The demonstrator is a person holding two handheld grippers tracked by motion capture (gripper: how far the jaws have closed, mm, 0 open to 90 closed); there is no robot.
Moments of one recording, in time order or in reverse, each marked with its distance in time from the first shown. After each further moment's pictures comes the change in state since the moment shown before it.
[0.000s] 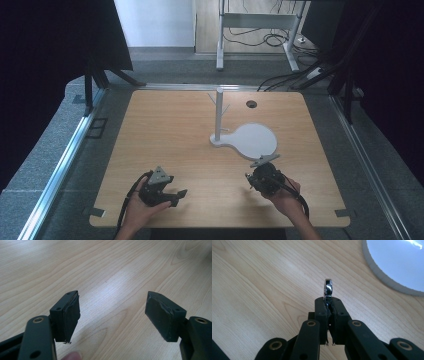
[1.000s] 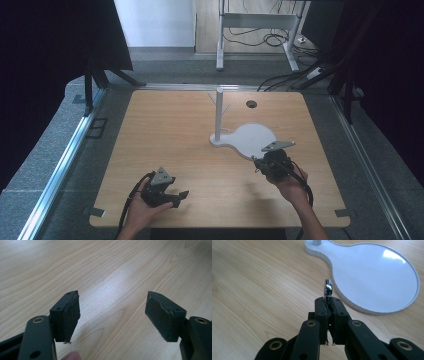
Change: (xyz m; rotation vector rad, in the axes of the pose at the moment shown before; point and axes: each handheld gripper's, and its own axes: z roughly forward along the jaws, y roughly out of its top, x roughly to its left) left arm -0.003 0.000 0.003 0.009 -0.003 -0.001; right arm -0.033 0.017 -0.019 -0.155 -0.047 0.081
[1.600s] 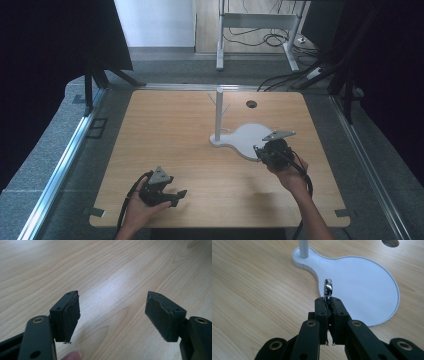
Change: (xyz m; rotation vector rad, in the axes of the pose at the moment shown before) left arm 0.005 -0.001 -0.002 0.000 0.007 -0.009; right arm -0.014 0.023 0.003 -0.019 -0.048 -0.005
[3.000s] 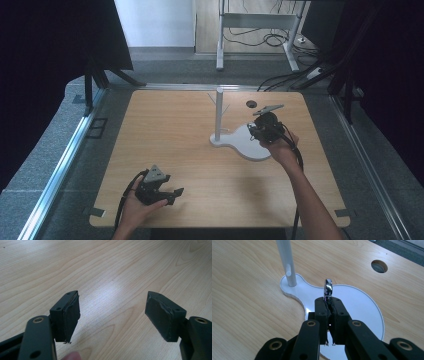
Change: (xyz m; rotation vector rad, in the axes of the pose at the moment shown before) left arm 0.007 -0.001 -0.007 -0.014 0.004 -0.020; right arm -0.017 0.068 0.023 0.010 -0.032 -0.031
